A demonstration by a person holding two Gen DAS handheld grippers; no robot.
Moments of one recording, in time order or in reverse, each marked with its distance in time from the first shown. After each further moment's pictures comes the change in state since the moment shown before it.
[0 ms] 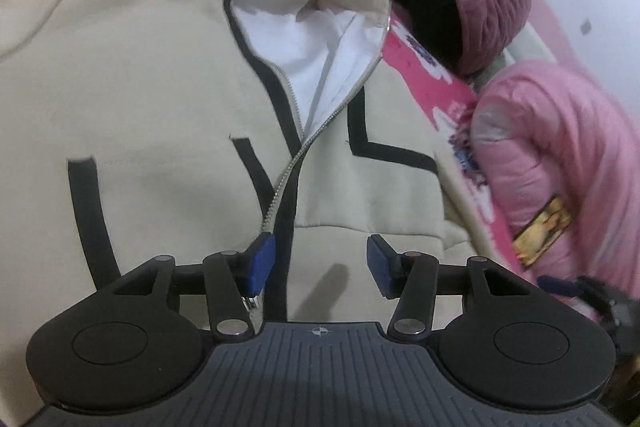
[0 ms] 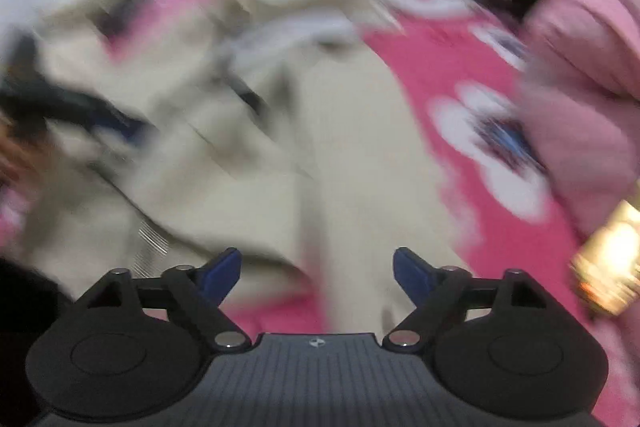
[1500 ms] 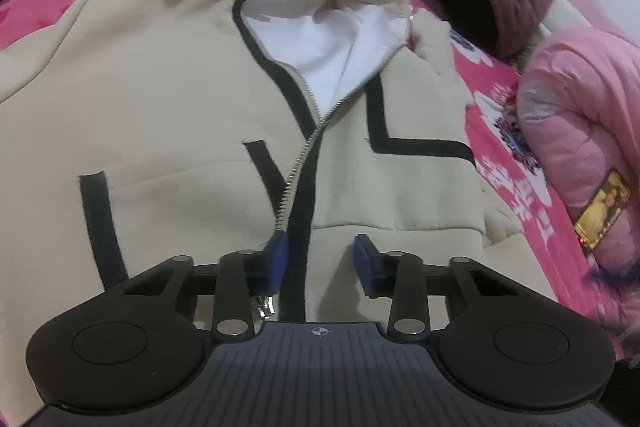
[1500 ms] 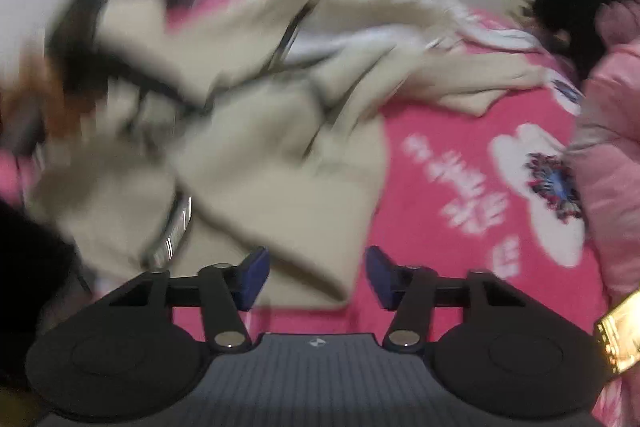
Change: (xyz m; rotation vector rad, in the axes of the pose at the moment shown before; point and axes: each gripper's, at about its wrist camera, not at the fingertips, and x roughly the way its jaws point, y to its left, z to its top) left arm 0.012 -0.019 -0.005 0.049 -0.012 0.186; right arm 0.015 0.027 0.016 -0.211 -0.097 0.119
